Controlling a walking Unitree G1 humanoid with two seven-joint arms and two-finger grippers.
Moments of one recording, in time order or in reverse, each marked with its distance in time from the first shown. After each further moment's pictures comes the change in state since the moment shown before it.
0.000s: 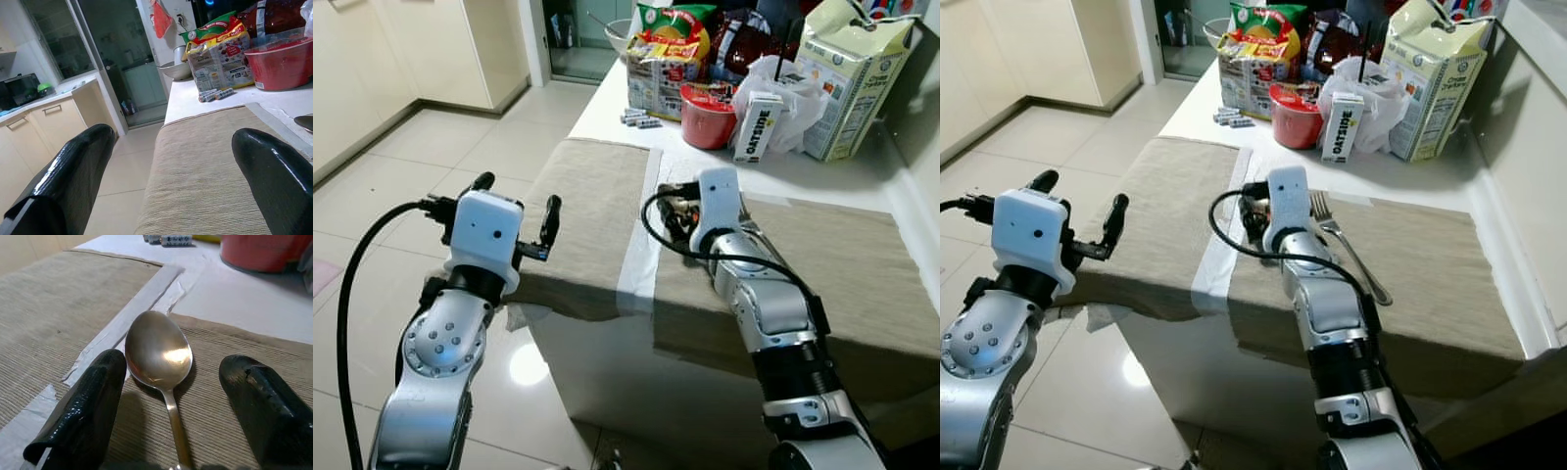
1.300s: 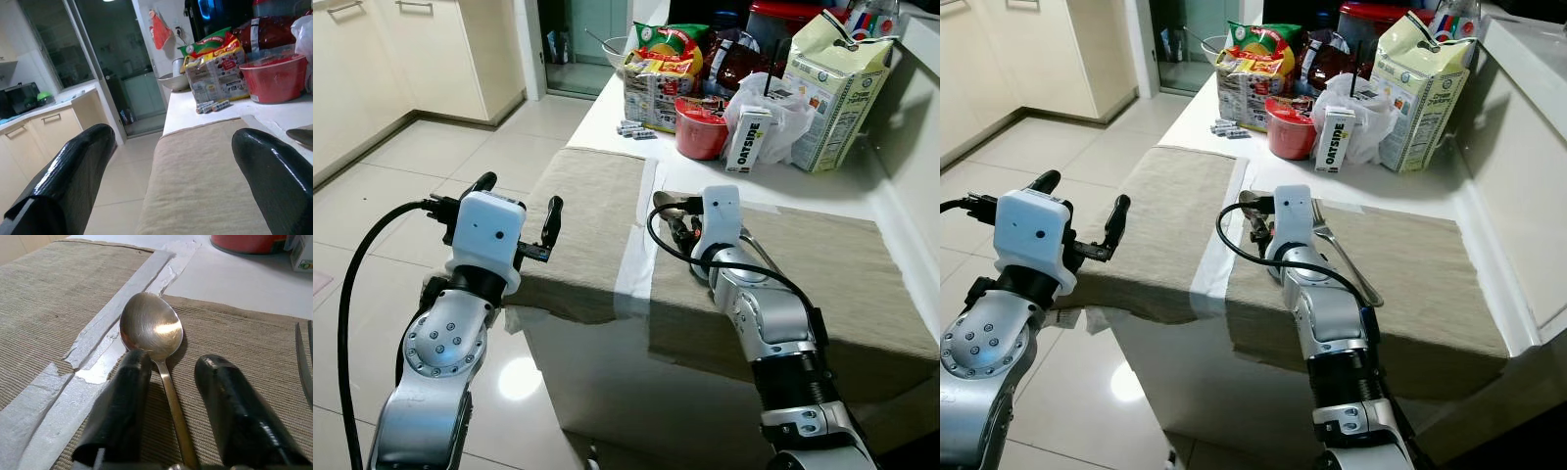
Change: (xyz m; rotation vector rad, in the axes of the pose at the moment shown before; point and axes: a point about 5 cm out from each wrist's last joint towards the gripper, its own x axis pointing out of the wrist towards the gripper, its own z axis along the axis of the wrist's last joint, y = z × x) left arm 0.001 0.000 0.002 0.010 -0.008 -0.004; right arm -0.002 0.008 -0.017 0.055 0.065 0.013
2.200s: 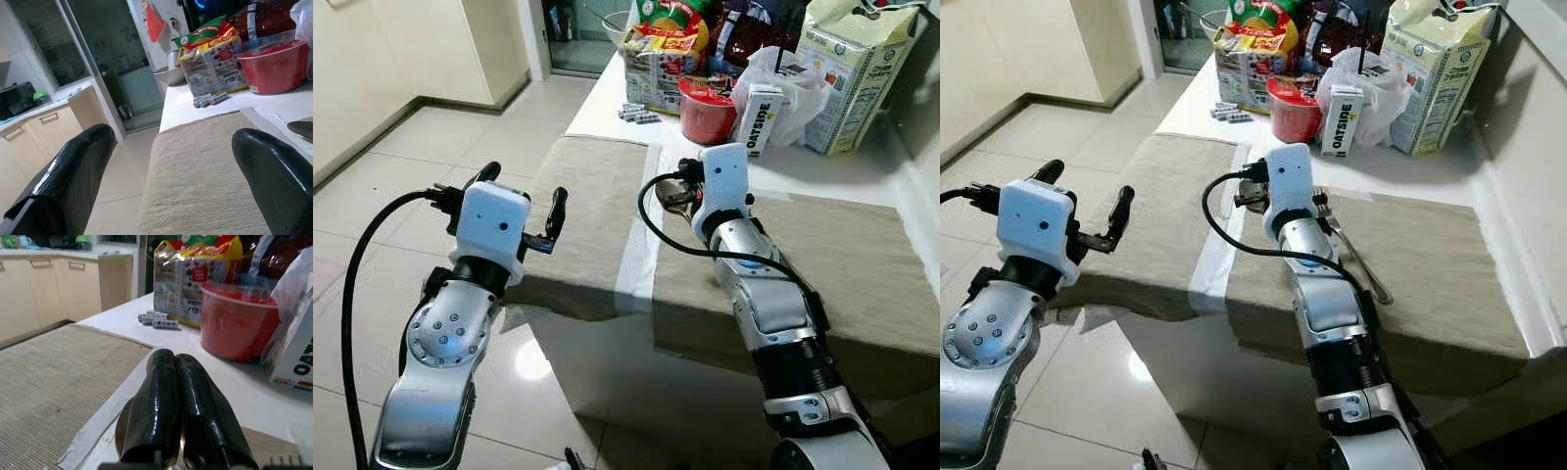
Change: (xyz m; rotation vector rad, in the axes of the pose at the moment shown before) left arm 0.005 -0.001 0.005 0.007 -0.022 -0.010; right arm -0.004 -0.001 0.052 -0.161 -0.364 -0.035
